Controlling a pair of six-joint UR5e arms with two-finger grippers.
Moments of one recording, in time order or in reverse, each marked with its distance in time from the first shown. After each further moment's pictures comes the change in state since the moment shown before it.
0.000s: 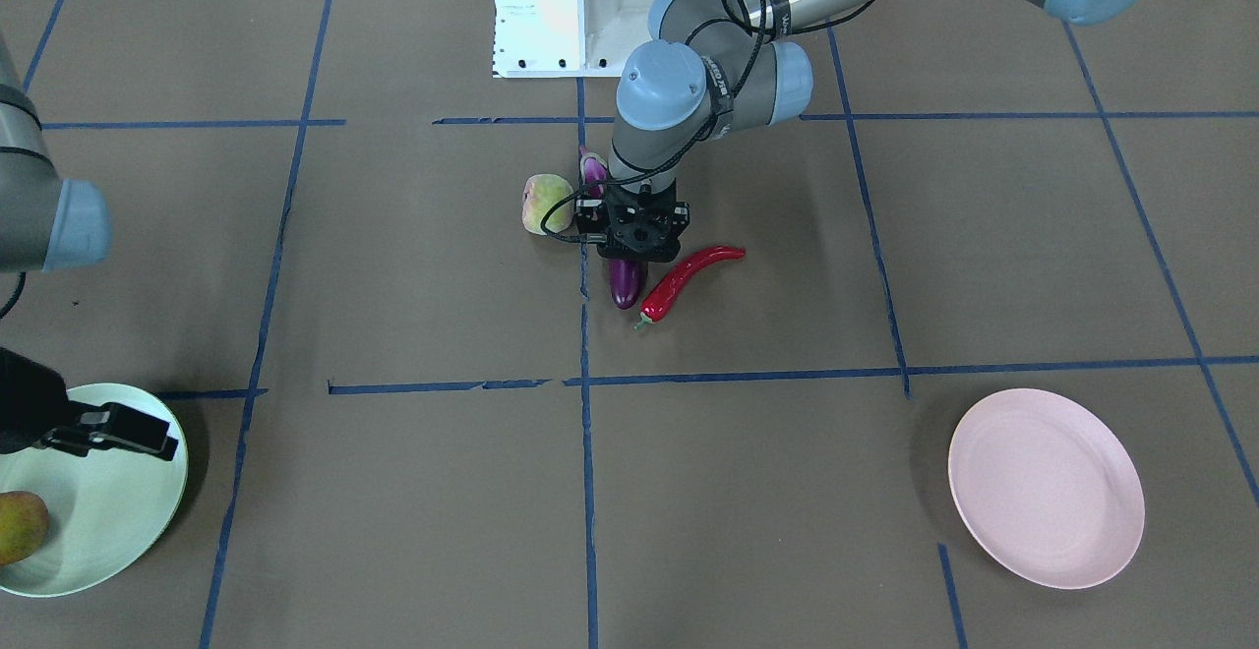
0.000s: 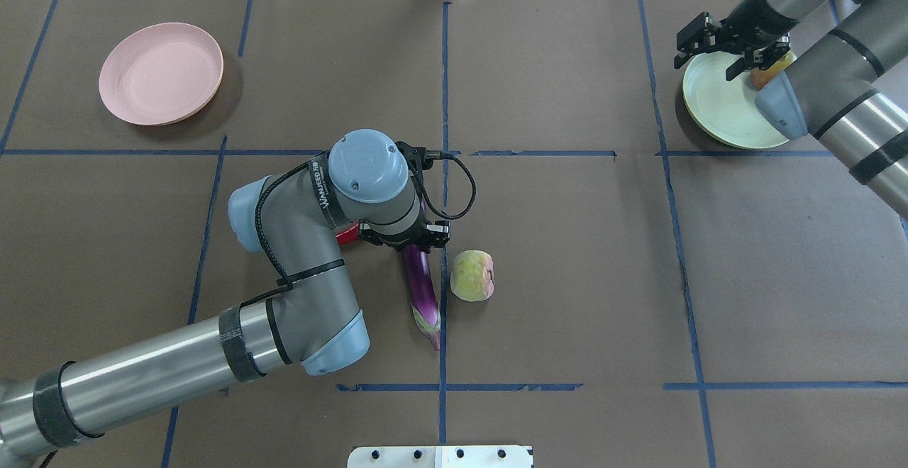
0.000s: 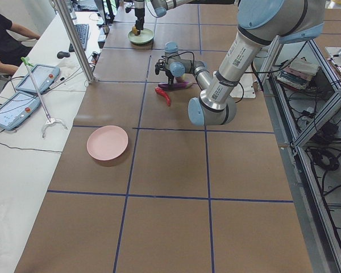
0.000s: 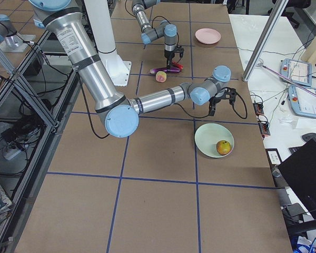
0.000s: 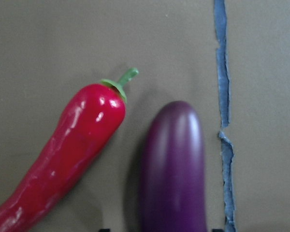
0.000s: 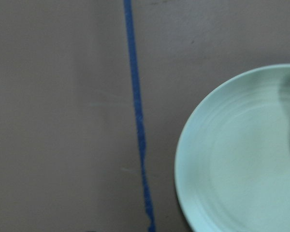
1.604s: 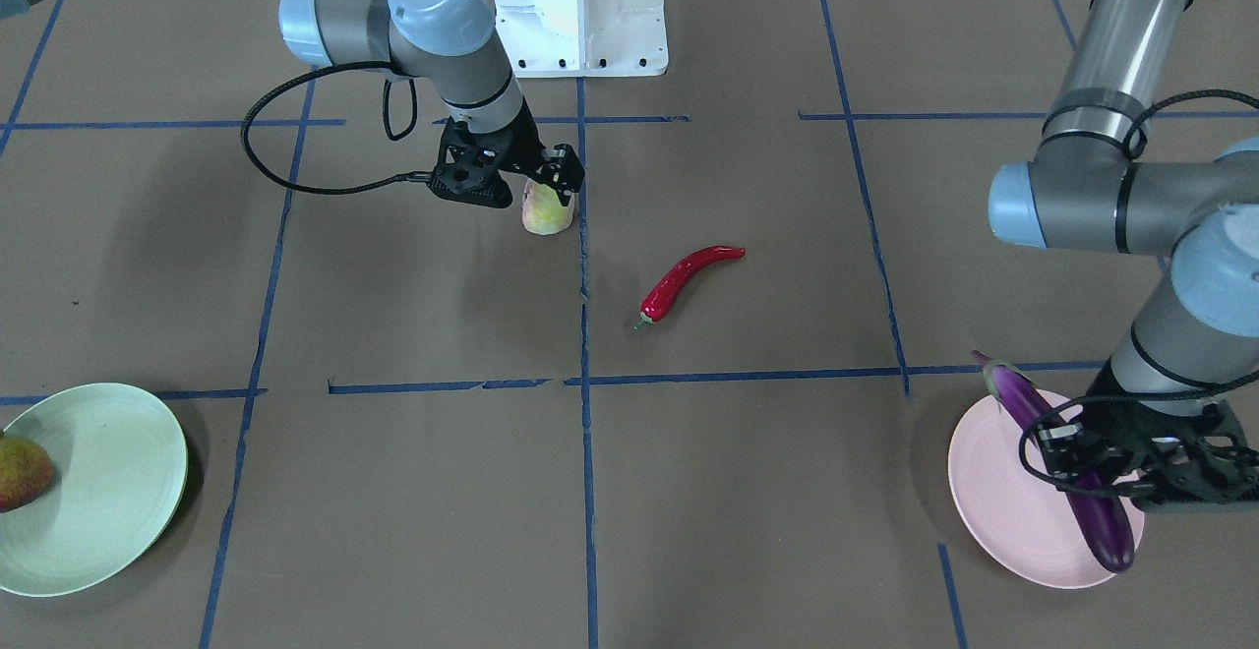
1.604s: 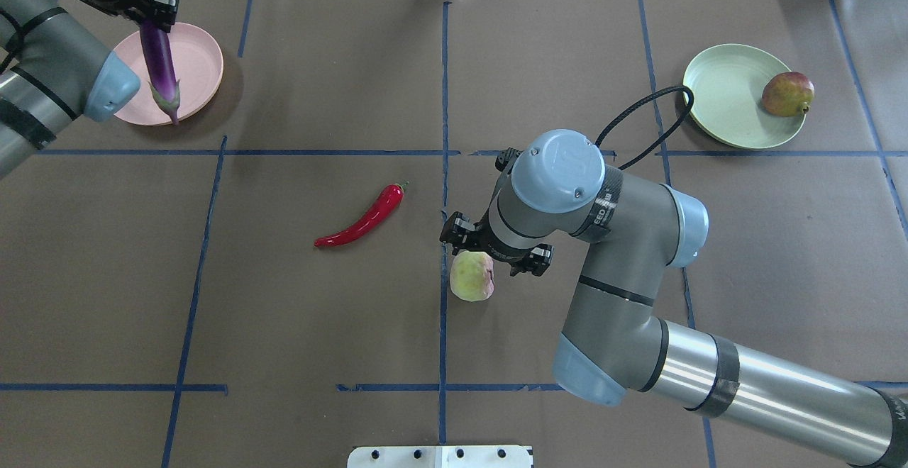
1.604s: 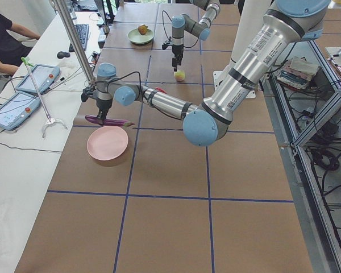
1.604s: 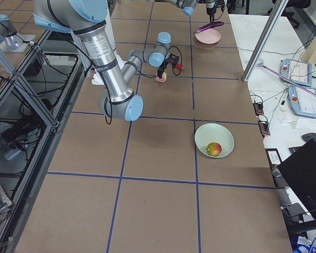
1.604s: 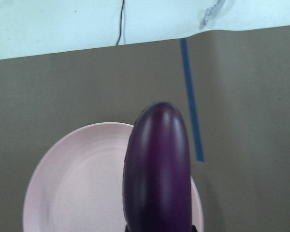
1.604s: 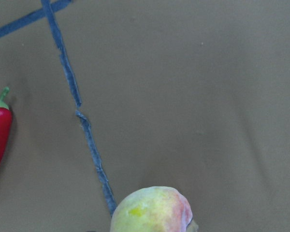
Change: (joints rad) left arm -0.638 0.142 0.306 -0.183 -0.052 0.577; right arm -0.617 0.130 0.304 -0.228 -0.384 0.633
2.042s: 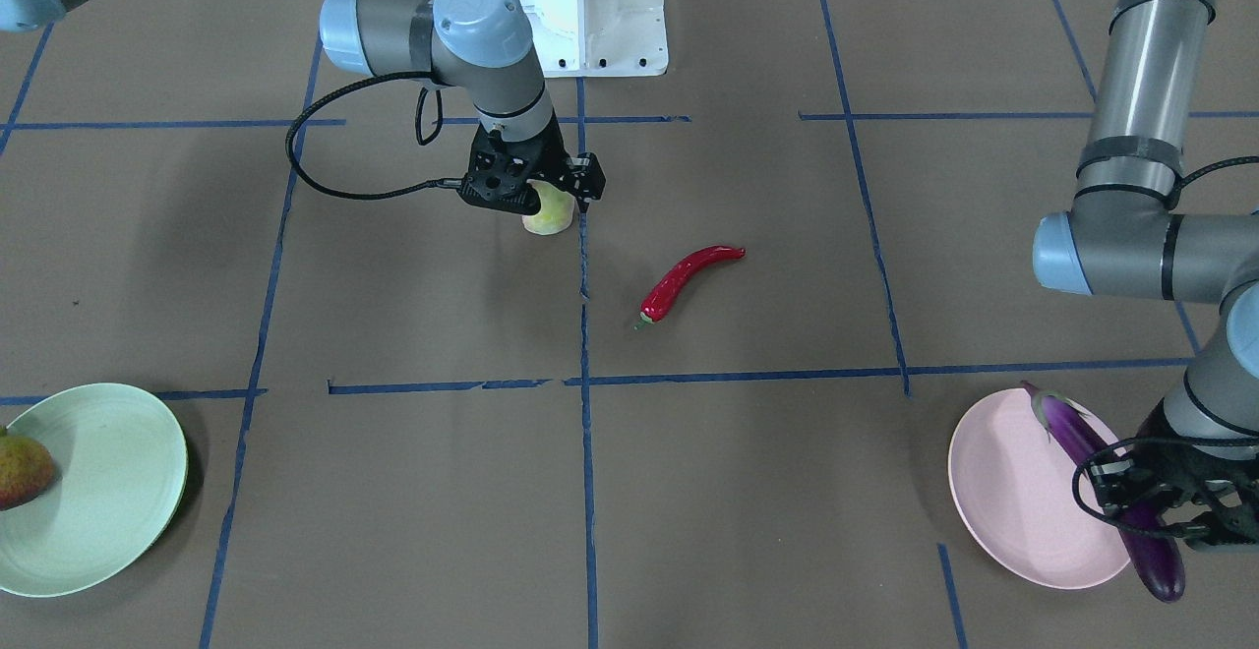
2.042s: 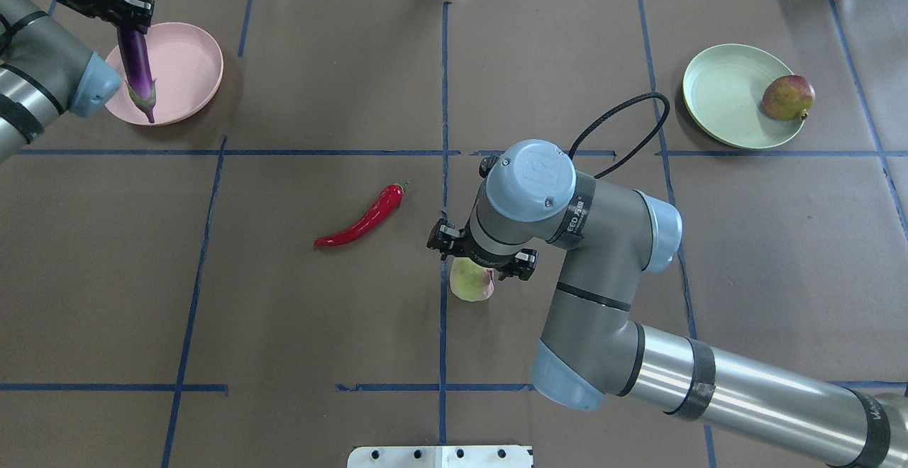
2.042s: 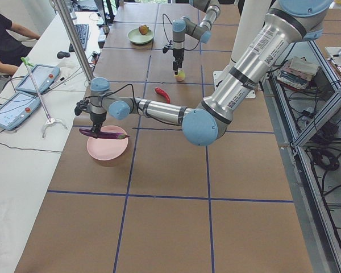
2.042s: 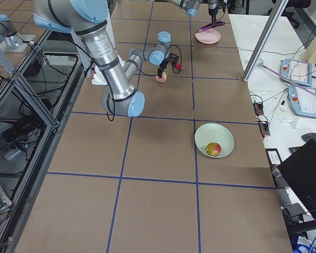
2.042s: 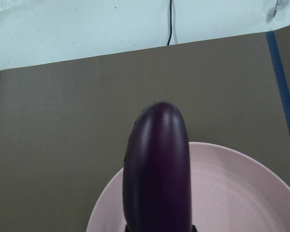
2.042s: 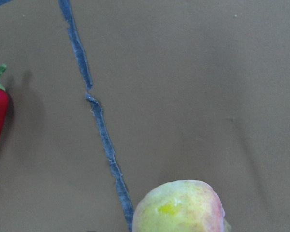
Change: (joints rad) left arm -0.023 -0.030 0.153 -0.088 0.005 0.052; right arm -0.015 0.051 -0.068 -0.009 -0.019 -0.001
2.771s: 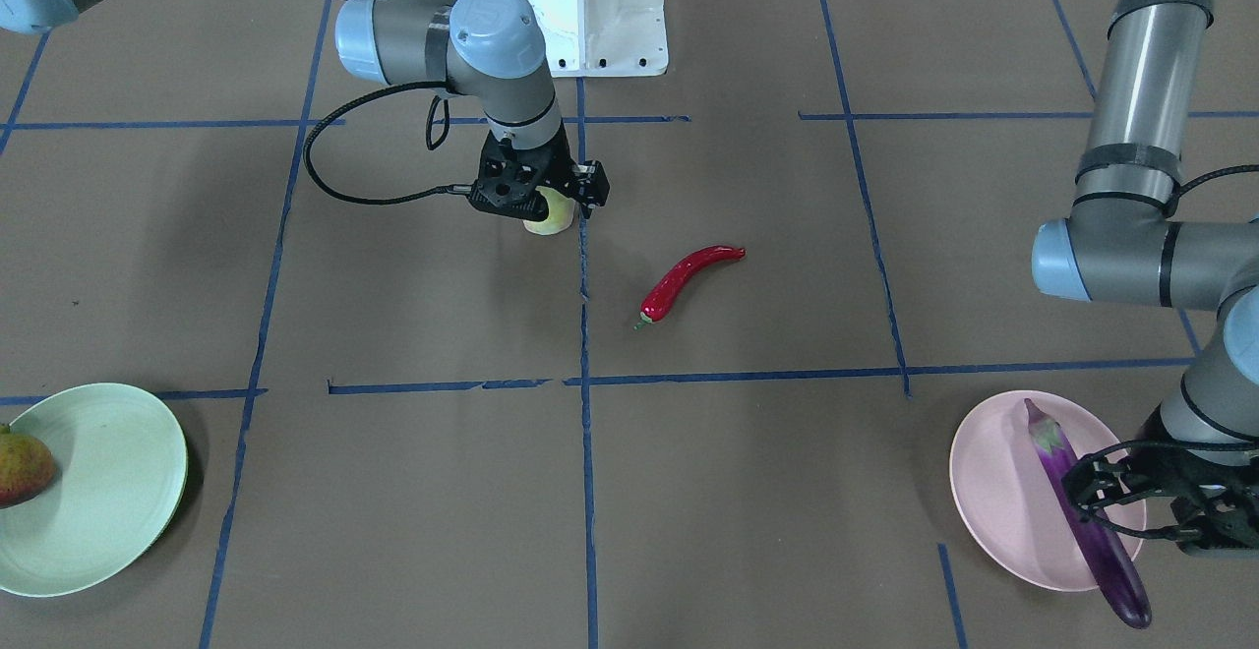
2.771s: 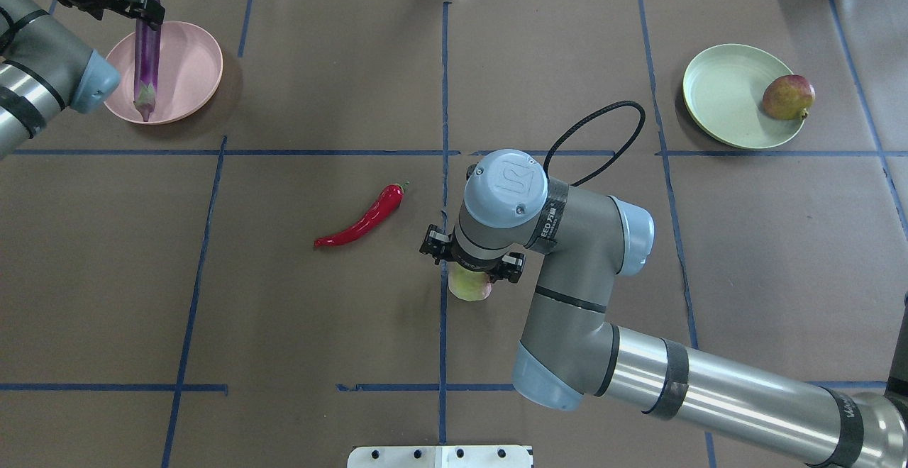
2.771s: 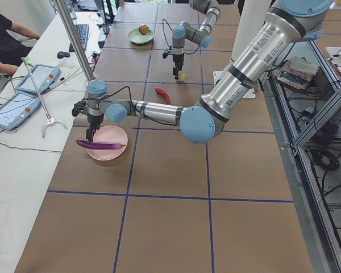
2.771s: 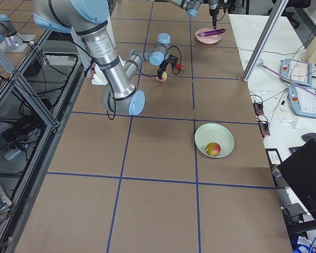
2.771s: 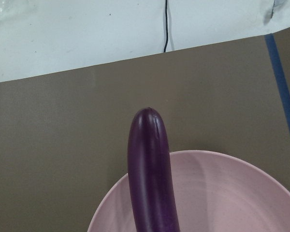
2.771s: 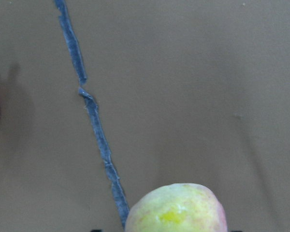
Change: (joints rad) left arm 0.006 -0.009 -0.014 -0.031 -0.034 -0.041; right arm -0.017 0.017 -0.042 -0.001 -0.015 -0.001
